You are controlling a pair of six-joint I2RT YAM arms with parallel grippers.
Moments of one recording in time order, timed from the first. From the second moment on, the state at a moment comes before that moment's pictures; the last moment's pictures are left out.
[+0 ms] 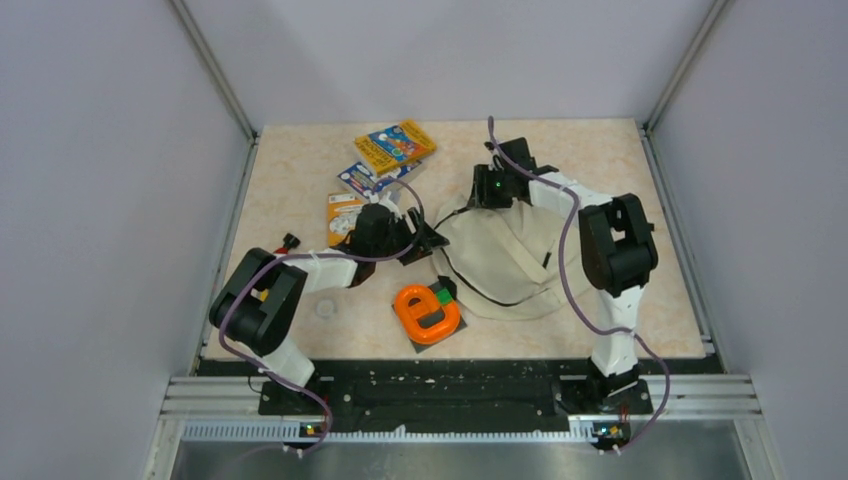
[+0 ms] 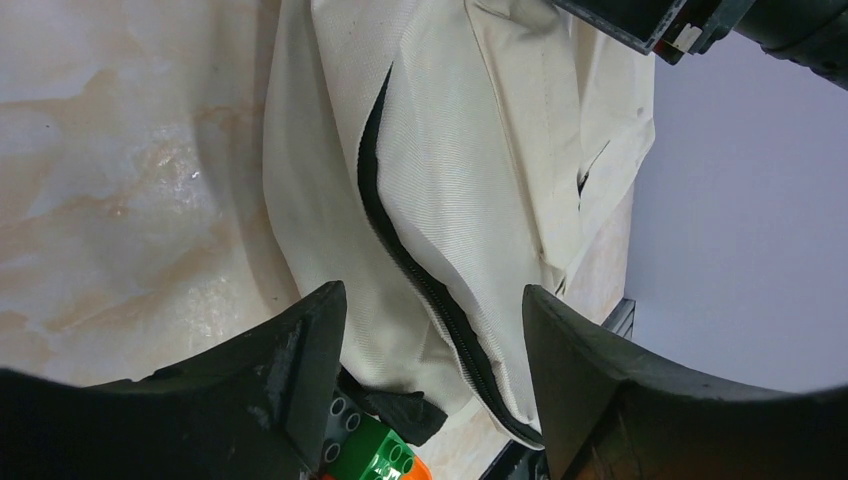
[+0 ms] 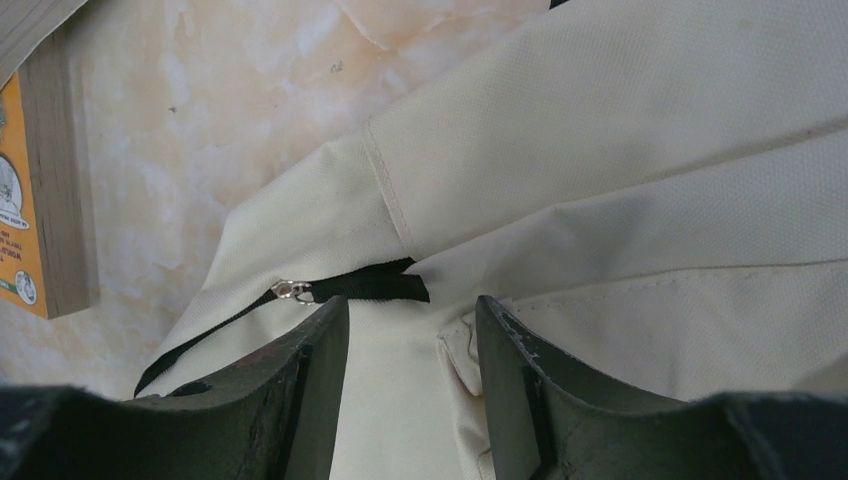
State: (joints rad) left arm -0.49 1.64 0.72 0.42 0.36 -0.96; right arm 0.37 2.03 1.47 -0.27 -0.24 0.31
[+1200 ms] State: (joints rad) left arm -0.51 1.72 0.77 0.41 0.38 -0.95; right arm 0.37 2.12 1.55 -0.29 -0.35 0.31
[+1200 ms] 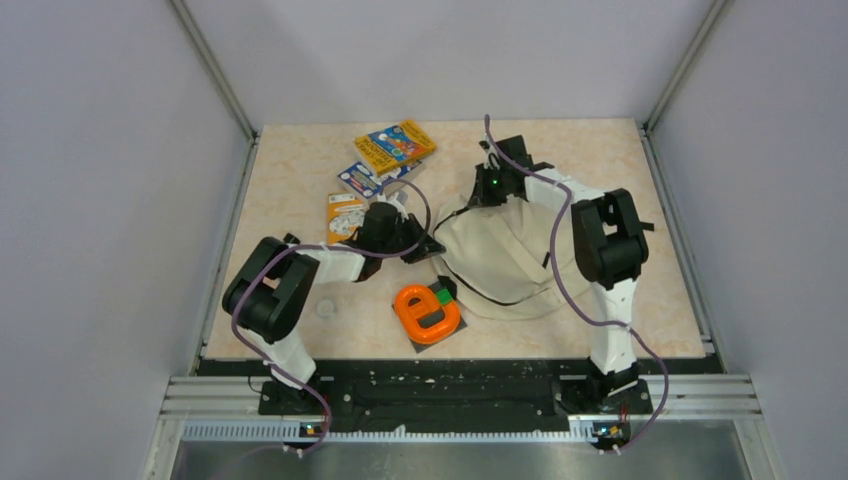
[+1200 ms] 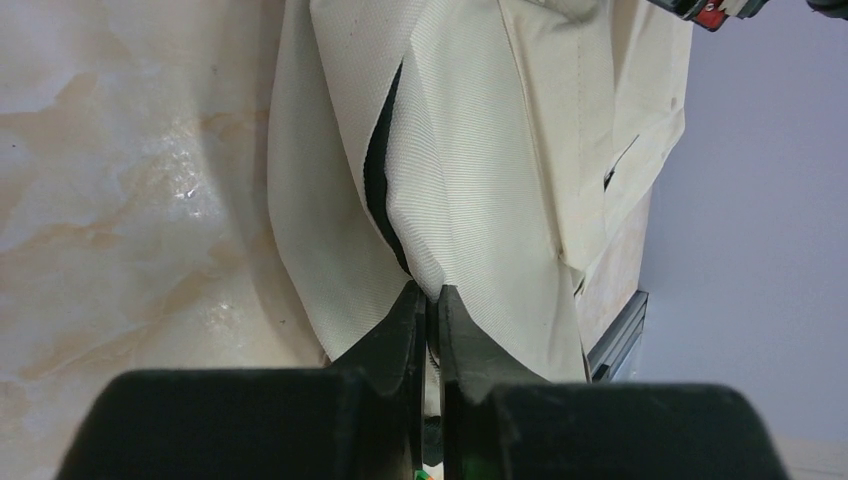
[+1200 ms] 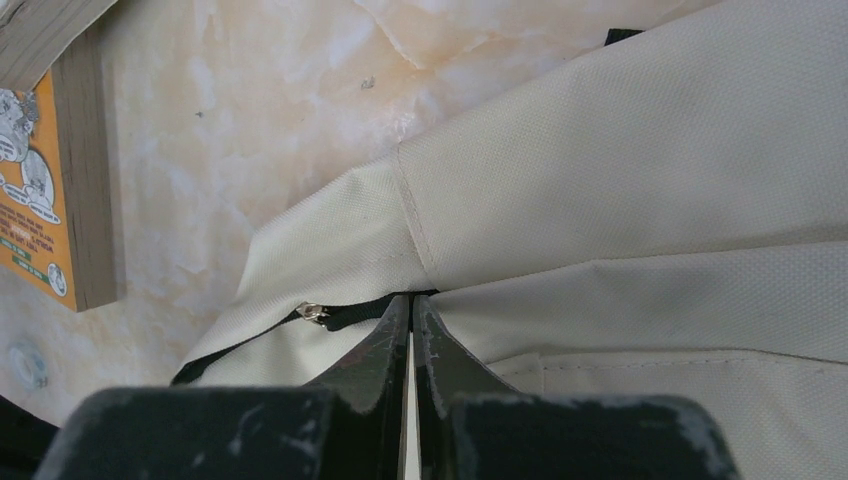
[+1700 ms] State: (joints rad) left arm -0.51 1.73 0.78 0.38 0.38 -0.93; right arm 0.38 1.95 1.30 -0.09 -0.47 0.35
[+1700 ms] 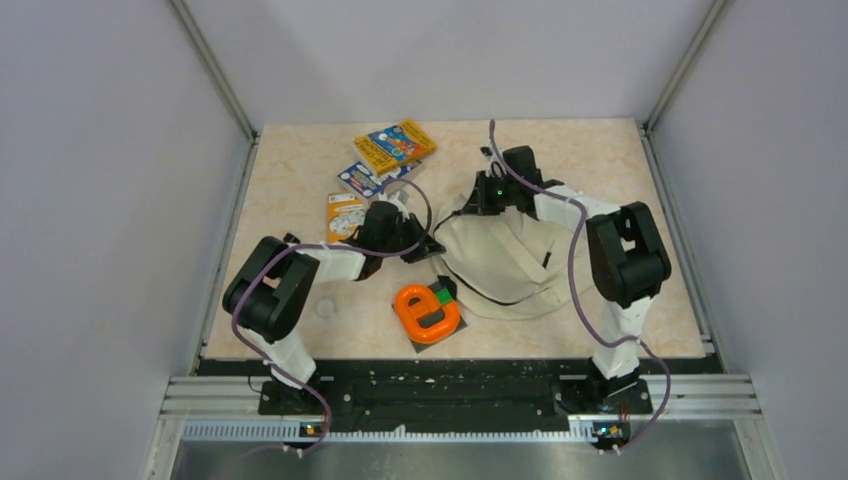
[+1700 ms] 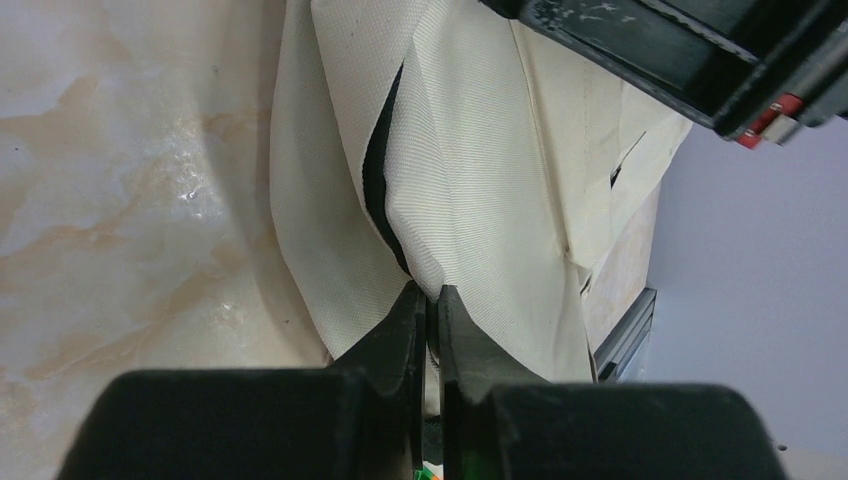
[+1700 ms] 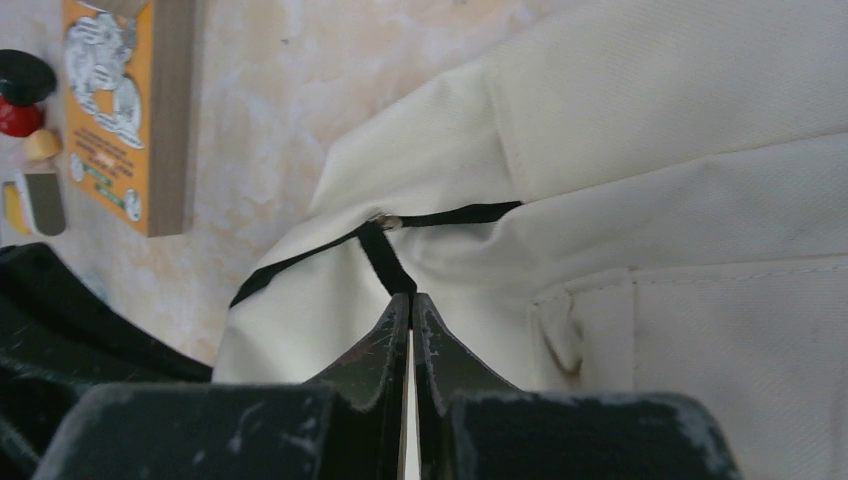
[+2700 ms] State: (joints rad) left arm -0.51 1.74 0.79 0.39 0.39 -0.87; right arm 0.58 1.90 1.23 0.02 -0.48 0.38
